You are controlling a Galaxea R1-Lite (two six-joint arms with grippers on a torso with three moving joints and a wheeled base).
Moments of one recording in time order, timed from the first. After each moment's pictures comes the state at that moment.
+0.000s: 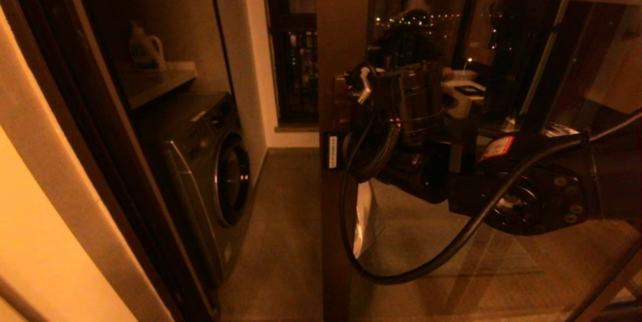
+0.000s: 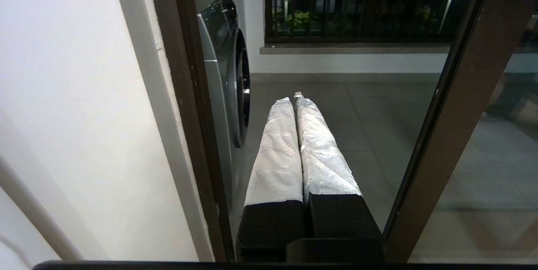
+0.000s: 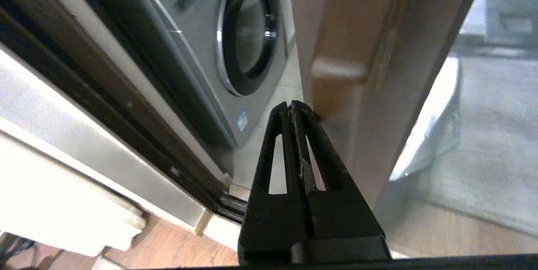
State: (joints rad) left arm 0.00 0.00 0.00 -0.11 -0.01 0.01; right arm 0.77 1.90 -1.37 -0.28 -0.30 0.26
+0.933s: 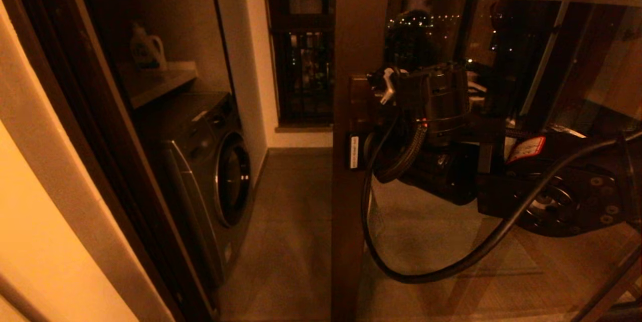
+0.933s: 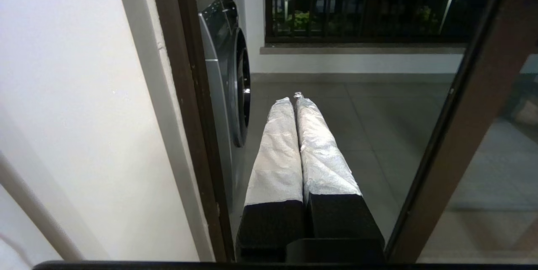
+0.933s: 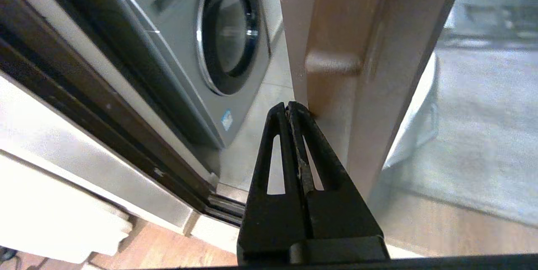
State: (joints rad) left arm 0.00 0.00 0.00 -0.11 -0.01 0.01; right arm 0.69 1.84 -1.28 -0.28 -0.32 0.25
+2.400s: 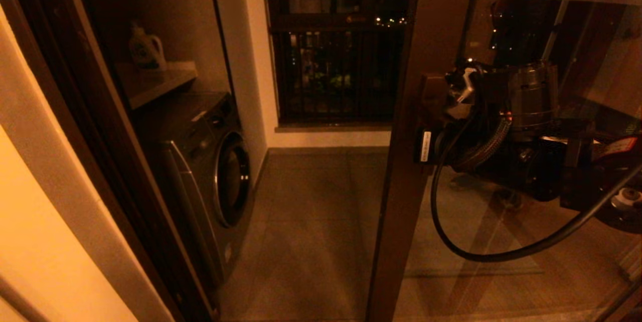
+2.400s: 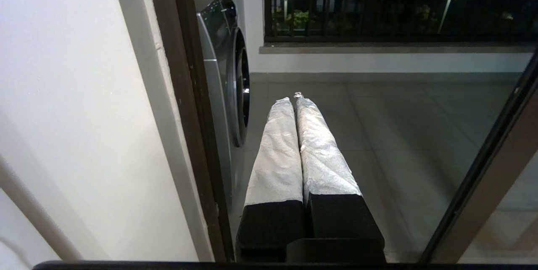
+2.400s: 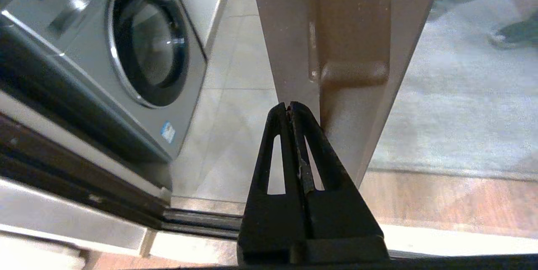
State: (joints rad) left arm 0.00 0.00 0.00 -0.11 -0.01 0.01; right arm 0.51 1.68 -1.09 -0.28 -0.31 0.24
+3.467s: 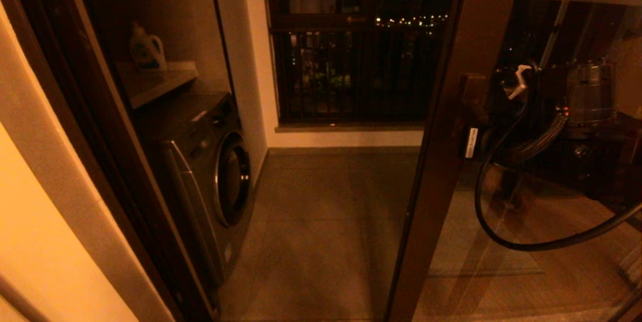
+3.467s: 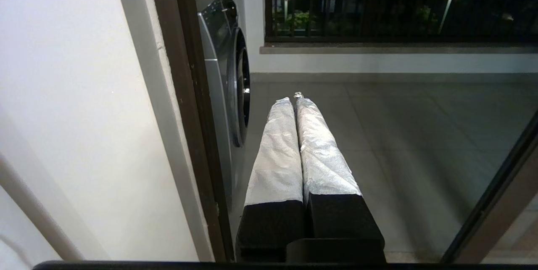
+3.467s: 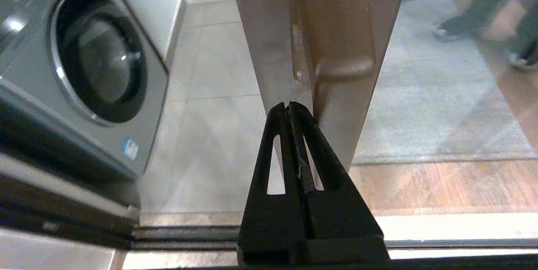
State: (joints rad) left arm 0.00 0.00 0.00 -0.11 -0.01 0.01; right arm 0.33 1.59 -0.99 -0.28 -0.29 0.21
